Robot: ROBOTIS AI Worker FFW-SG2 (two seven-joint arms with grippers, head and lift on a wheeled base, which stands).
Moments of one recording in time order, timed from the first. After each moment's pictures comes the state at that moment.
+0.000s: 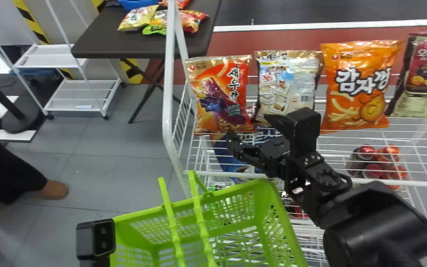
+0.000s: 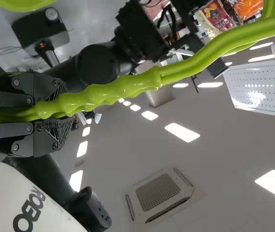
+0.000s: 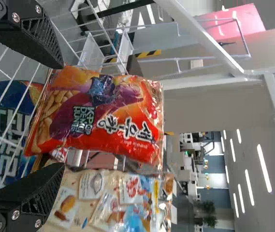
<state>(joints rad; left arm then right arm) 0.67 0.00 0.30 -2.34 0.44 1.26 -1.56 0.01 -0.08 0.46 -1.67 -0.13 0.26 0.08</state>
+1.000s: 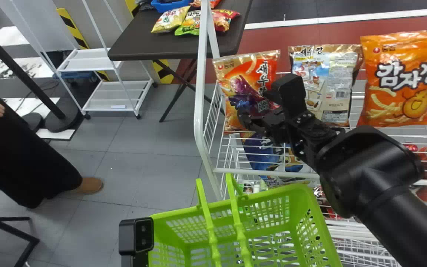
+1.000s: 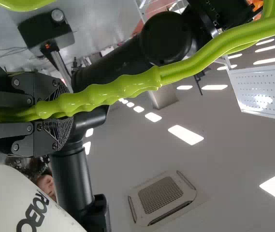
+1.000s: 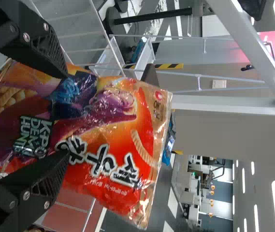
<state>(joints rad) 0.69 0.00 0.27 -2.33 0.41 1.25 -1.56 -0.36 0.00 0.59 -1.21 -0.12 0.20 0.11</state>
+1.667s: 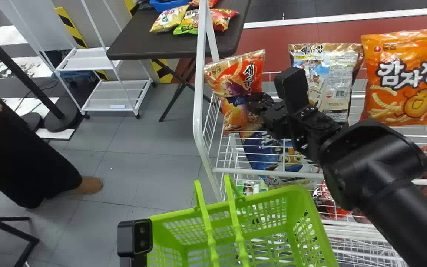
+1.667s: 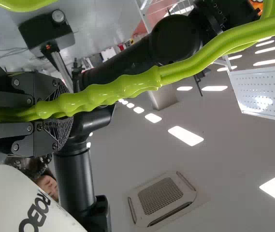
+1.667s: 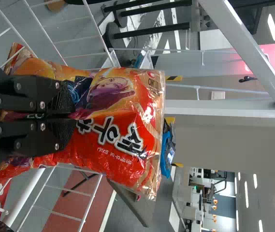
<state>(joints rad) 0.69 0.00 0.28 -2.33 0.41 1.25 -1.57 -0.37 0.00 0.56 -1.23 -0.13 0.22 0.17</state>
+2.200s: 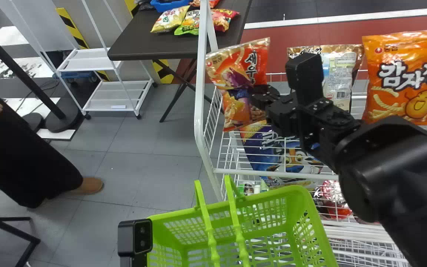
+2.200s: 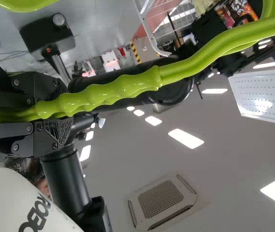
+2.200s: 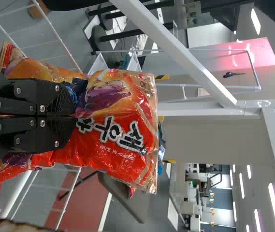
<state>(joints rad) 0.69 0.00 0.28 -2.33 0.40 1.25 -1.56 -0.21 -0.03 0.48 -1.63 -0.12 0.49 0.16</state>
